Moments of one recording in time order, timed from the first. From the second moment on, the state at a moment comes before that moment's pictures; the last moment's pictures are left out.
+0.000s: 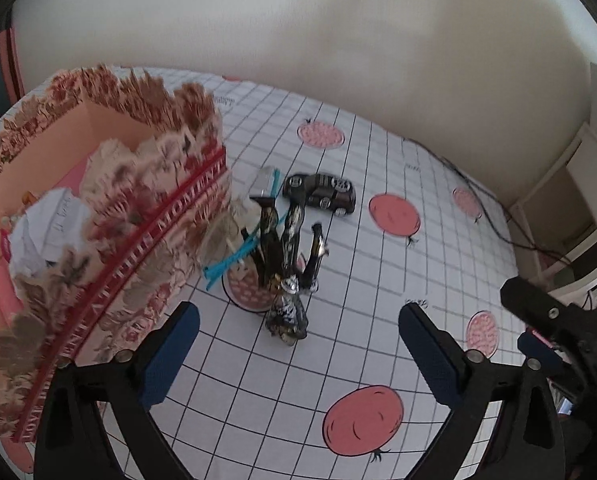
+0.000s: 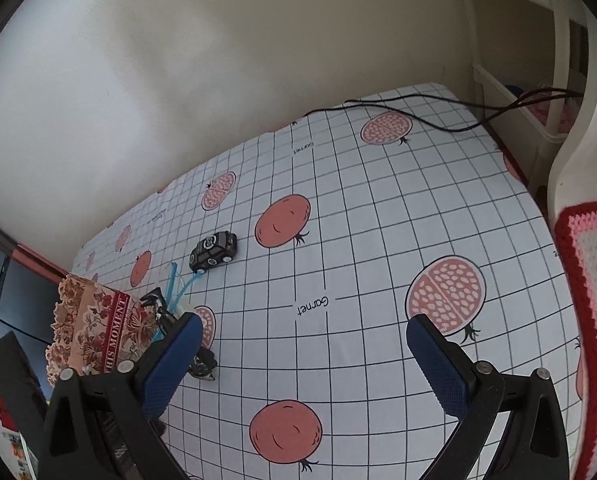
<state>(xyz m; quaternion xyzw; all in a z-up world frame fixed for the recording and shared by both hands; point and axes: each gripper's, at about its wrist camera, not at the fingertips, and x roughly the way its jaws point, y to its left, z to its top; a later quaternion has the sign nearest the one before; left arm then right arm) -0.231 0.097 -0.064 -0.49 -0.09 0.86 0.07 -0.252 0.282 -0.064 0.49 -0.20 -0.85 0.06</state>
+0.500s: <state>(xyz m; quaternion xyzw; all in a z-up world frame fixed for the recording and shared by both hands) -0.245 0.101 -0.093 -0.51 -0.09 0.85 0.06 -0.256 0.262 -0.084 0.51 -0.19 -0.84 0.09</state>
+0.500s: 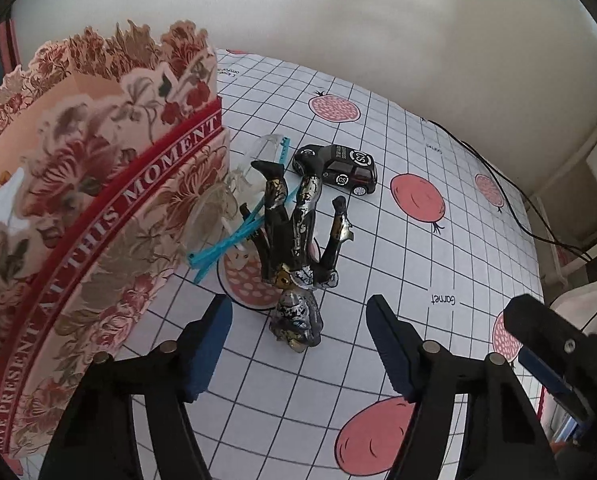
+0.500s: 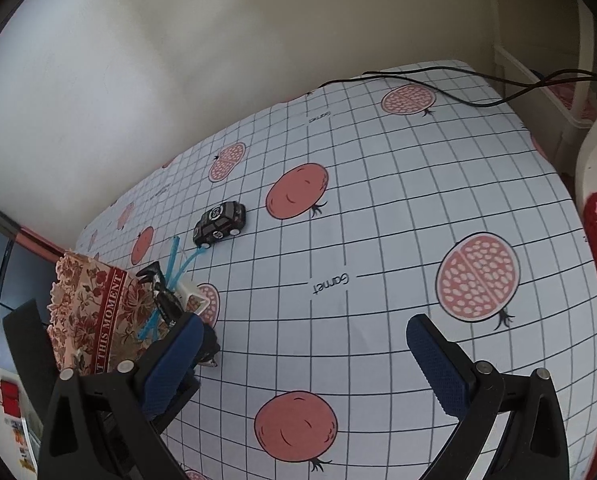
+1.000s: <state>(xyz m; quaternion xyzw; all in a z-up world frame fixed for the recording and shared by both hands) -0.257 0.097 -0.106 -0.52 -0.14 0.84 0.06 -0.265 0.256 -0.094 0.49 -0.20 -0.84 0.11</state>
